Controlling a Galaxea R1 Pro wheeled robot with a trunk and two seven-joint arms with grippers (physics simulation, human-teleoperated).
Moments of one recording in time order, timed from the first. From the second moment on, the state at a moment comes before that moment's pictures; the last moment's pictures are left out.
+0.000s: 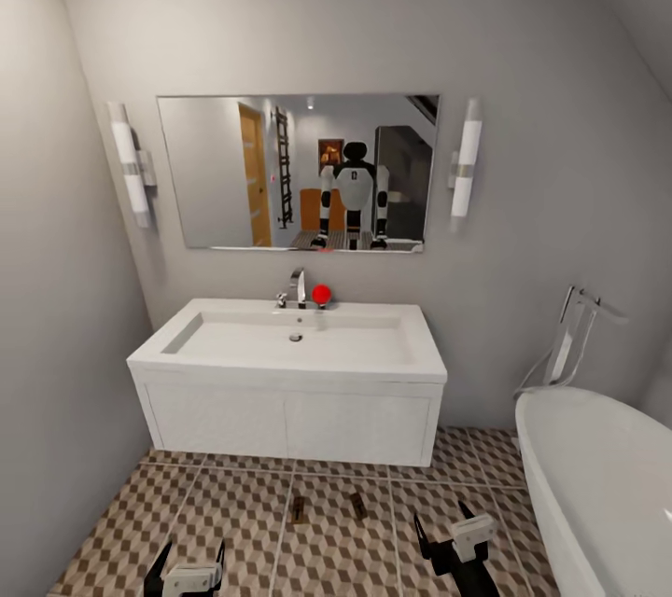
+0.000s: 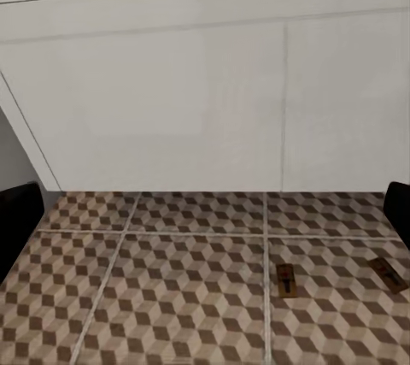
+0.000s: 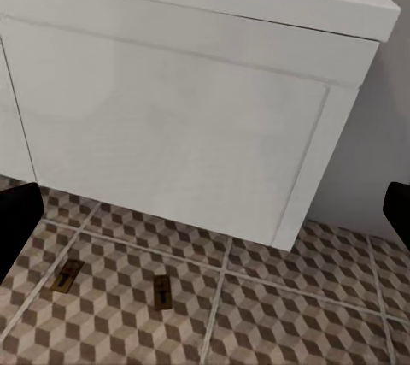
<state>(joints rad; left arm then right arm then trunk) -0.39 0.01 -0.34 0.08 0.20 -1.04 0.19 -0.45 -0.01 0.07 -0.02 0.16 -0.92 -0.02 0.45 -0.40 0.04</state>
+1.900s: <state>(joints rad) -0.39 0.00 -0.34 0.08 0.20 -0.72 0.18 -0.44 -0.01 0.07 -0.02 0.12 -0.73 -0.07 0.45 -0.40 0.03</state>
